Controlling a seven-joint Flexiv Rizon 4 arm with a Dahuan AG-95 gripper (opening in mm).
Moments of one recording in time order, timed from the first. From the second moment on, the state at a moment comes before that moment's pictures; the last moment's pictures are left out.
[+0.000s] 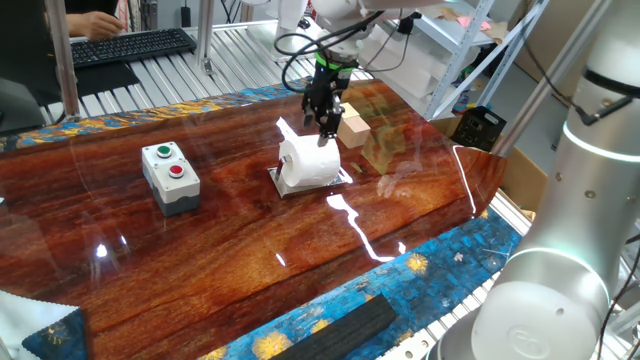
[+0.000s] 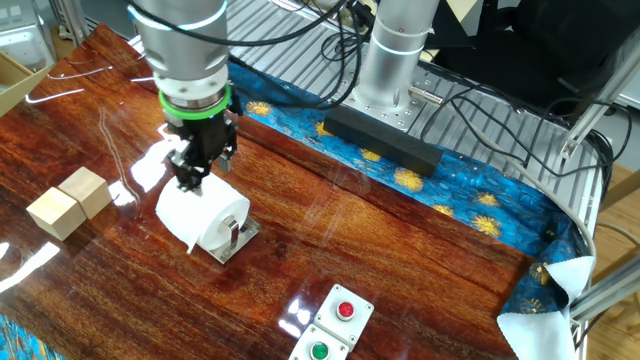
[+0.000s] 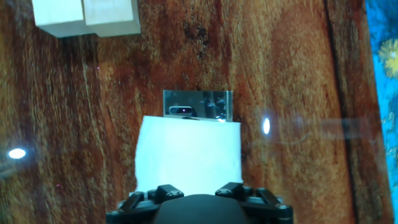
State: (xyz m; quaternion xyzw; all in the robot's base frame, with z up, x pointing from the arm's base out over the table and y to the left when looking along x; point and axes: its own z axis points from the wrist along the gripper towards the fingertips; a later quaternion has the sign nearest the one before) arm 0.578 -0.106 0.139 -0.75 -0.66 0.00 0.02
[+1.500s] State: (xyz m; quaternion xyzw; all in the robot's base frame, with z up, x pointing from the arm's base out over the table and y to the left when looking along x) arm 0.576 -0.107 0.081 -0.72 -0.69 -0.01 0.01
